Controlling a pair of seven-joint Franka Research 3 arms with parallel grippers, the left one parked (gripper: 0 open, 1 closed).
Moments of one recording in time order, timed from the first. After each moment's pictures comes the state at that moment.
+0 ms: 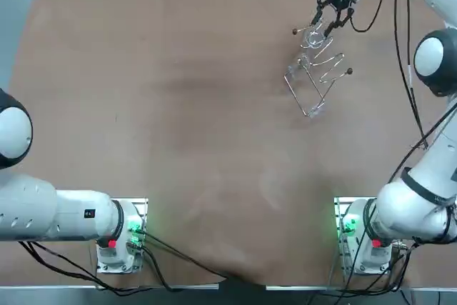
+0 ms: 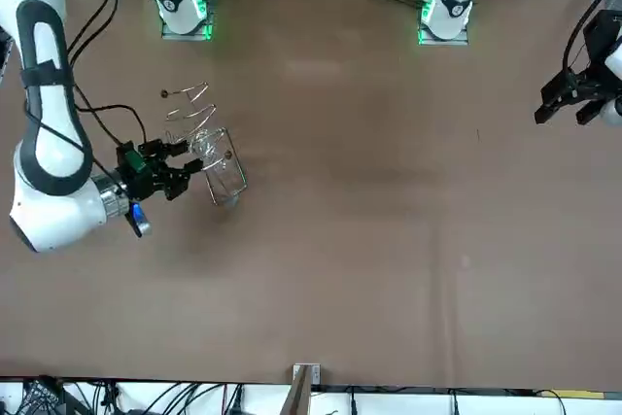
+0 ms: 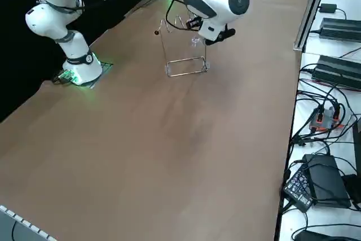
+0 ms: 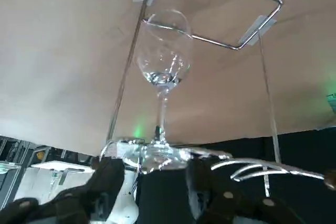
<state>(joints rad) -0.16 0.68 0.23 -1.26 0.58 1.29 0.75</state>
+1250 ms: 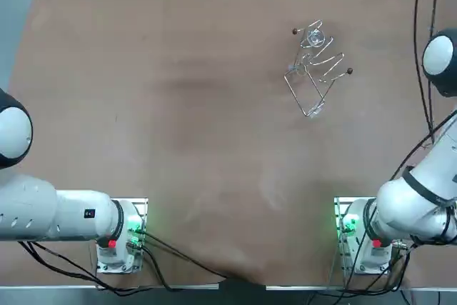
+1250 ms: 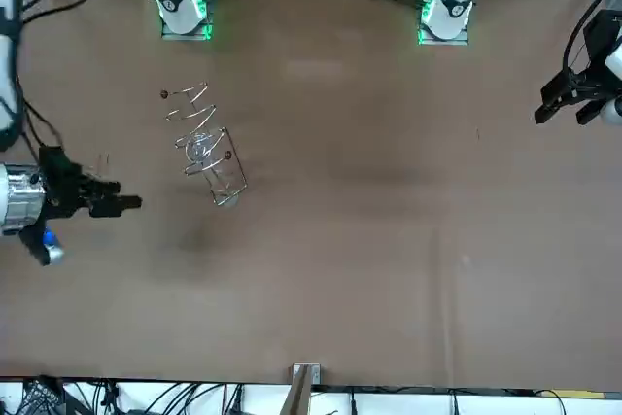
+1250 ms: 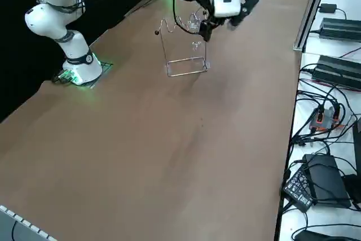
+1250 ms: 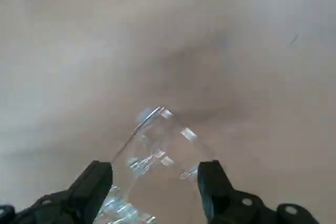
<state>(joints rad) -0.18 0.65 0.24 -1.03 0.15 1.48 0.27</state>
